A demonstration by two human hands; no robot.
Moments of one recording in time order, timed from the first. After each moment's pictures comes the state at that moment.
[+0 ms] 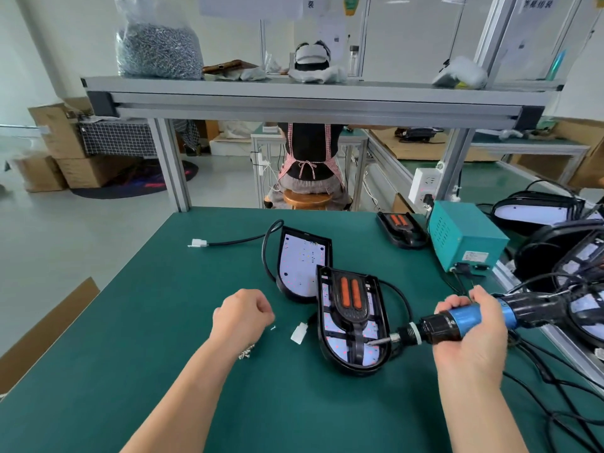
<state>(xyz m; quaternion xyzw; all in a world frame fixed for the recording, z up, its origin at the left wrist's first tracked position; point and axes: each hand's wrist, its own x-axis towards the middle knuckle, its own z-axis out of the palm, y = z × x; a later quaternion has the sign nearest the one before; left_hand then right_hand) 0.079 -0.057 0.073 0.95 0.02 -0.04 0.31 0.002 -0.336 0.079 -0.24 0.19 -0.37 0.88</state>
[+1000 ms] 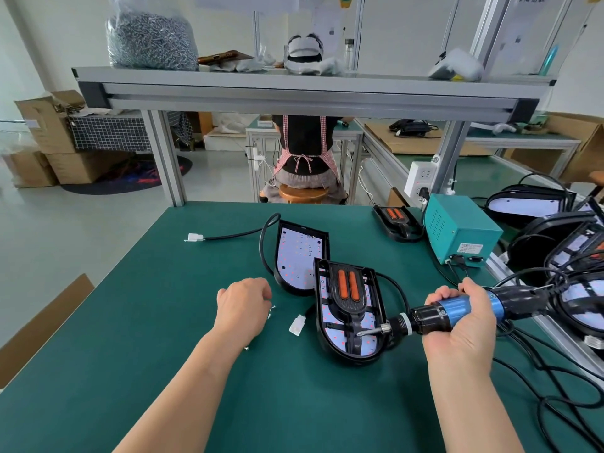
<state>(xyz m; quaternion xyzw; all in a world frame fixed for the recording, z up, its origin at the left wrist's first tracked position) 0.094 -0.060 0.058 0.98 -0.04 0.04 0.21 0.002 -0.328 0.083 -0.21 0.23 -0.35 0.89</state>
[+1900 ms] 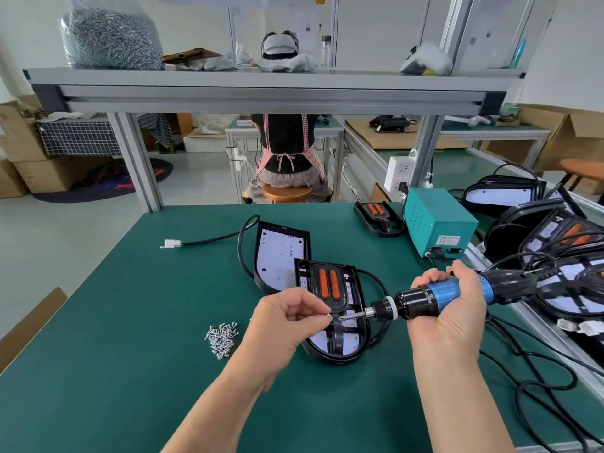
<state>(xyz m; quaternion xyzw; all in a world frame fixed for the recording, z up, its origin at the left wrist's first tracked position) 0.016 -0.120 0.094 0.71 -0.15 -0.10 0.68 -0.003 -0.325 0.110 -0.16 0.21 -0.36 0.90</state>
